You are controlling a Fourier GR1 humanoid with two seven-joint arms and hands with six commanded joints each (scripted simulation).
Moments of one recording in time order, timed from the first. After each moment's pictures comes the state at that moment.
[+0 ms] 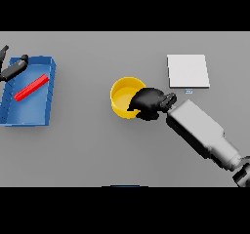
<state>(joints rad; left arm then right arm) -0.46 0.48 0.13 -1.21 -0.26 -0.22 0.42 -0.70 -0.32 0.70 -1.11 0.87 0.47 -0.22</state>
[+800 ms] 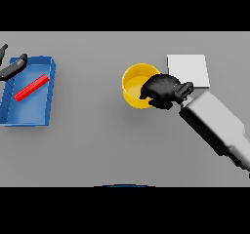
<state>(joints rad) -0.45 0.49 0.13 -1.22 -0.25 -0.22 0.41 -0.70 -0.45 0.61 -1.35 0.79 0.61 -0.08</state>
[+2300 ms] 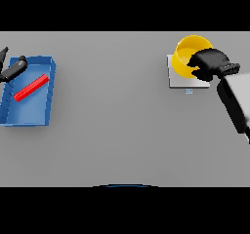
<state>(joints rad) -0.43 0.47 0.13 -1.30 -0.23 -0.22 0.54 -0.85 -0.52 0.44 -0.71 0.80 0.26 -0.19</state>
